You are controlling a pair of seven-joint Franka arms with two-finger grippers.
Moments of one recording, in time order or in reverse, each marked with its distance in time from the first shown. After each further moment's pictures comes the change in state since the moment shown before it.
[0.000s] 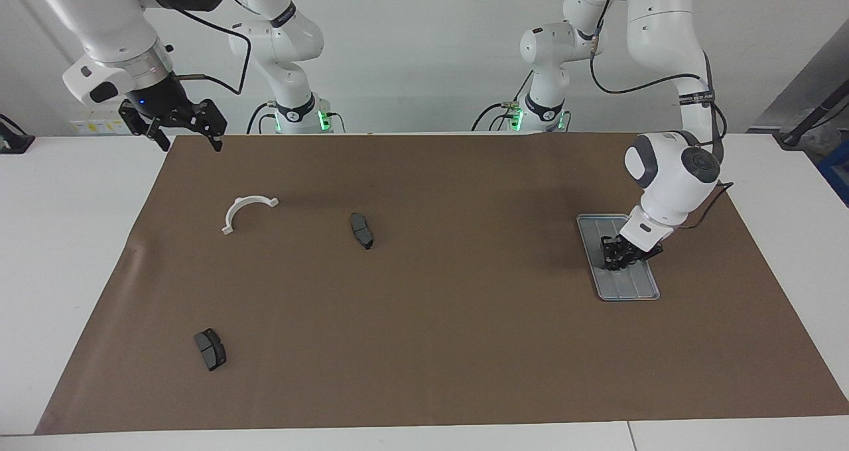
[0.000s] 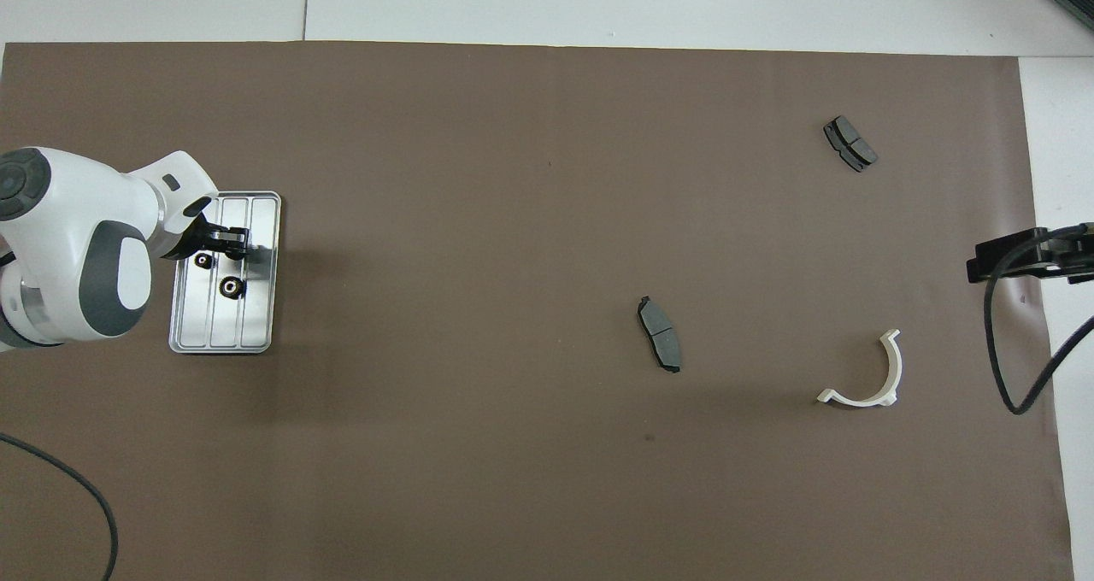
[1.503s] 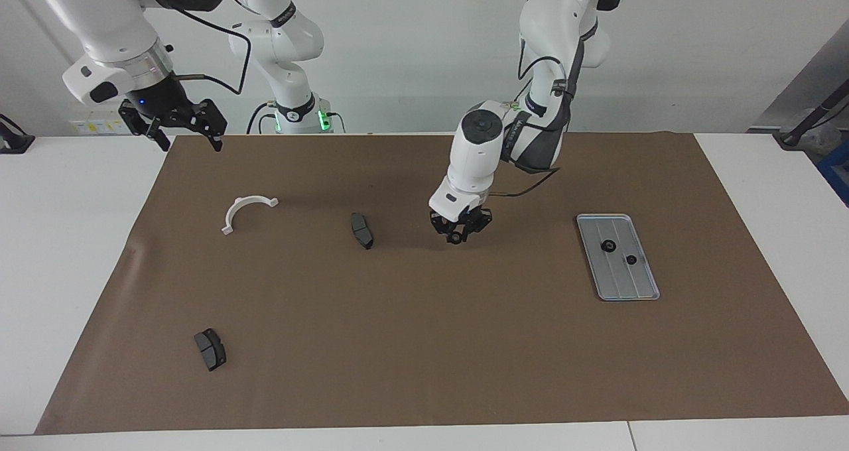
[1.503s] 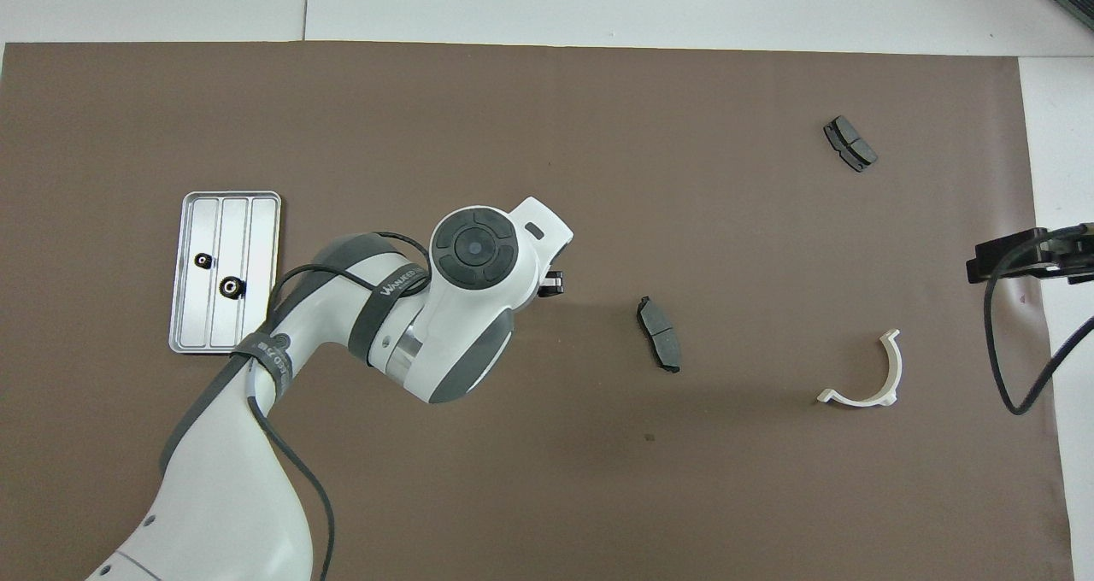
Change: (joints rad) left arm -0.669 0.085 -0.017 0.171 0.049 -0.075 -0.811; right arm 0.000 0.000 0.000 0.000 0.000 -0.003 0.000
